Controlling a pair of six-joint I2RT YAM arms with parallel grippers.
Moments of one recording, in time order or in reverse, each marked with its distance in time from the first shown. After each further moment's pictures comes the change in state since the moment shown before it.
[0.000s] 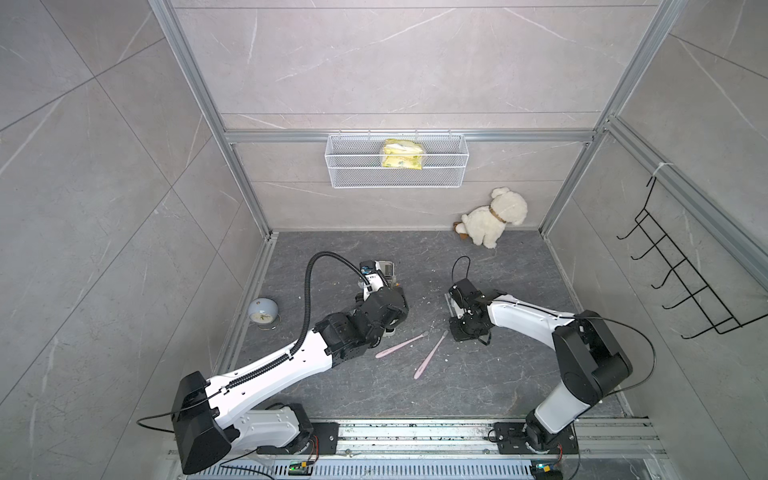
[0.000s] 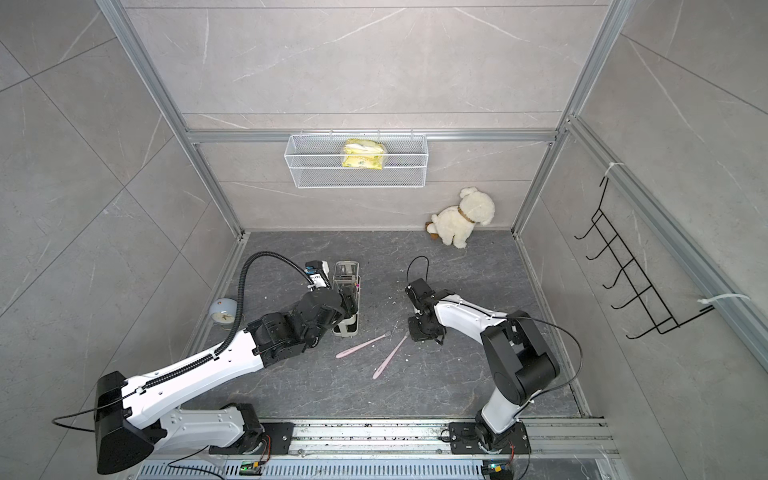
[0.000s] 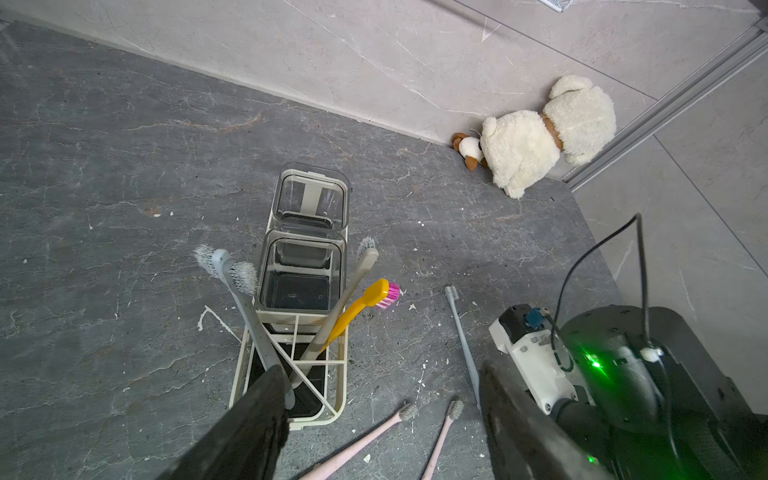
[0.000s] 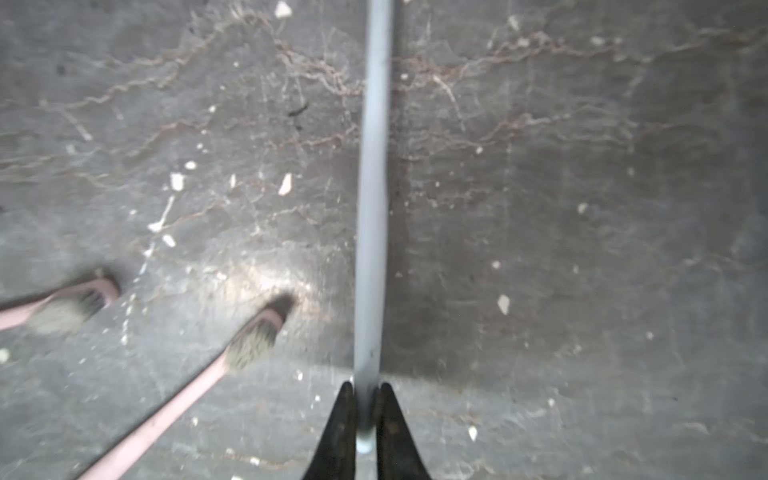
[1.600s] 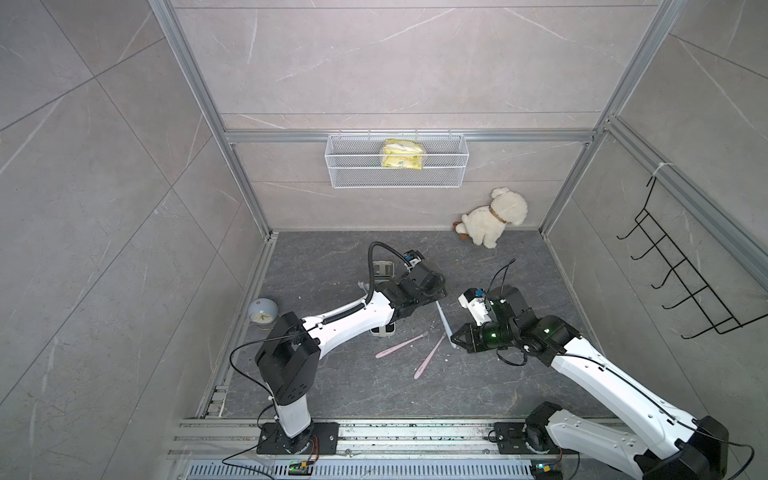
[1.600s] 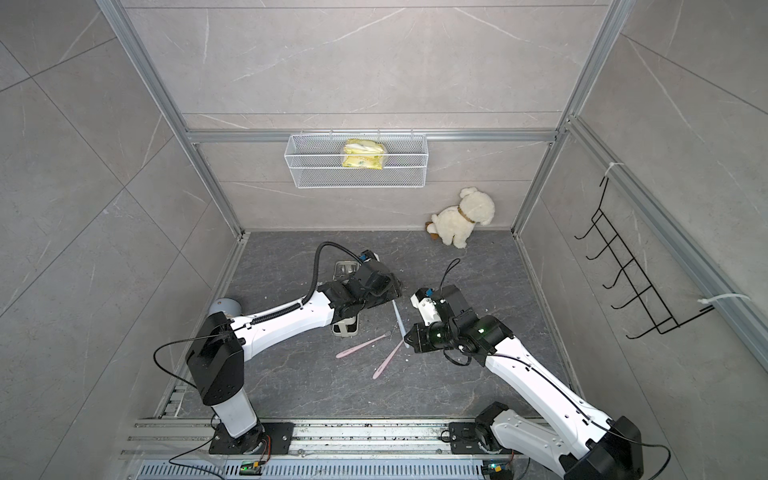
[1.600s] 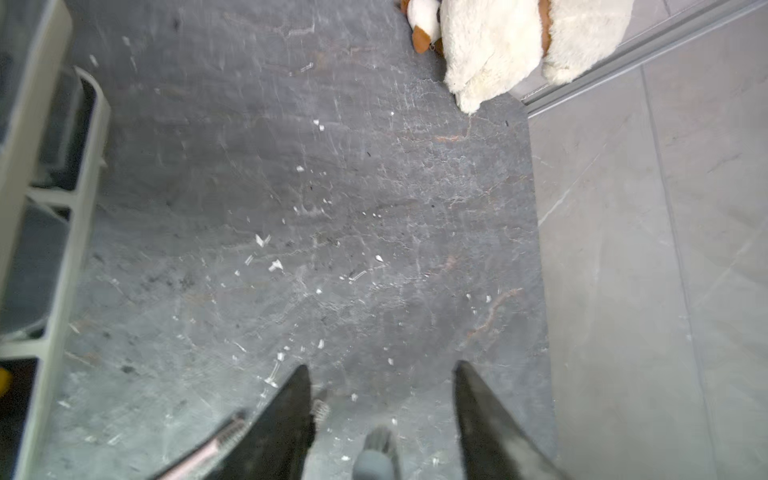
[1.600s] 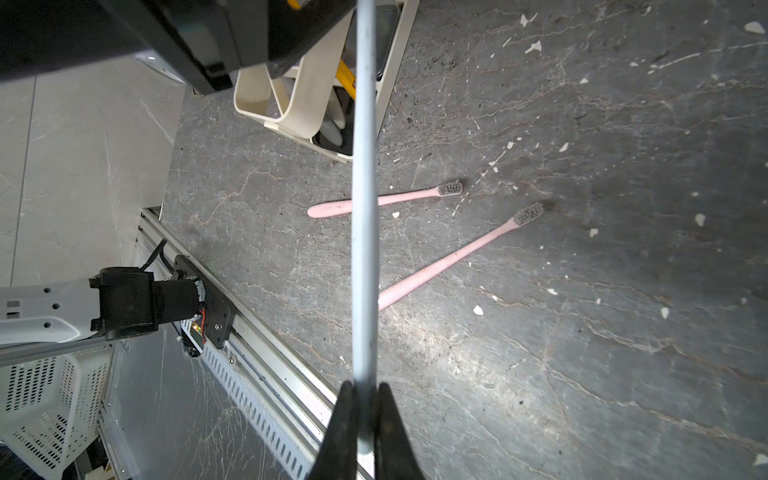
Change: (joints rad) left arm 0.085 0.546 0.344 0.122 0.445 -0.212; right arm 0.069 -0.604 -0.096 -0.058 -0.389 0.116
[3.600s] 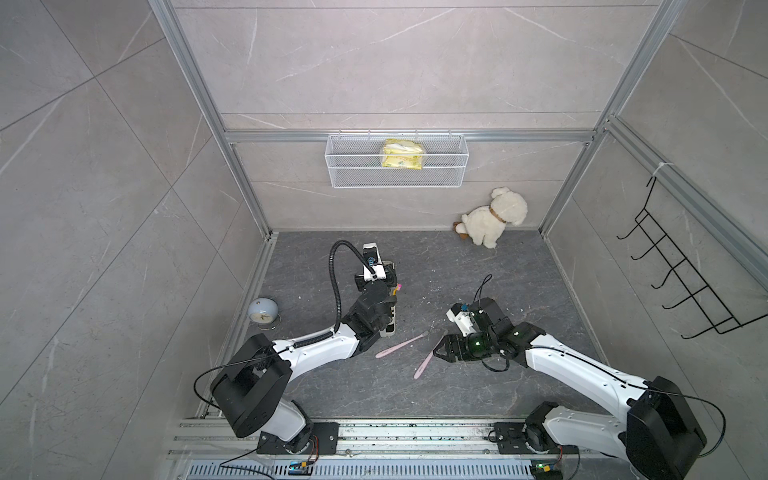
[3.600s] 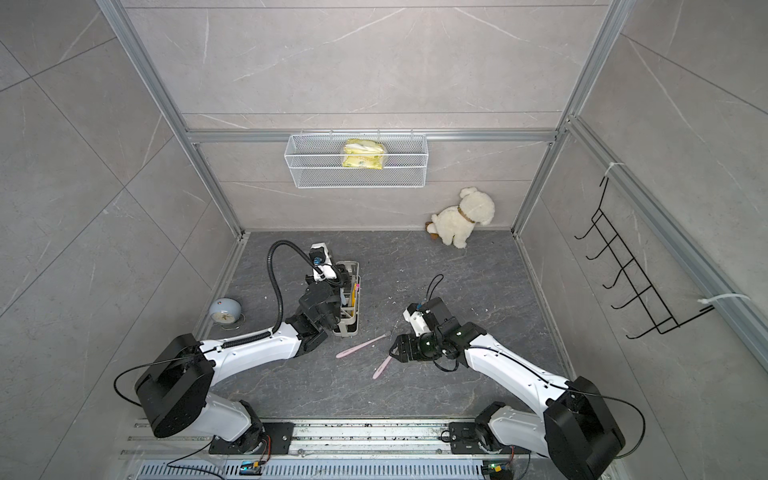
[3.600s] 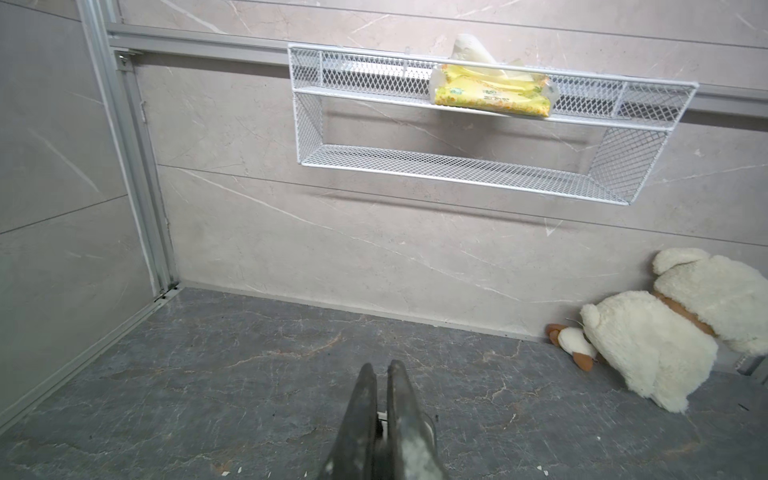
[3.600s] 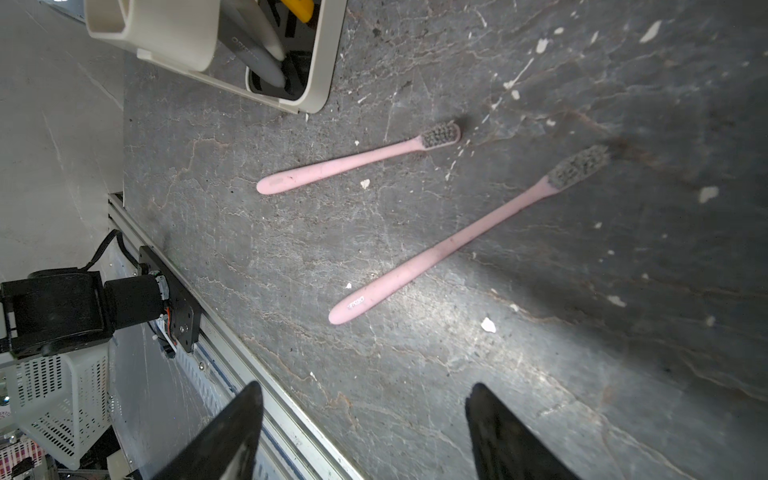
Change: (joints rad) left arm 0.080 -0.251 -0.570 1.120 -0.713 0.994; right arm 0.014 0.169 -0.202 0.272 -0.060 0.051
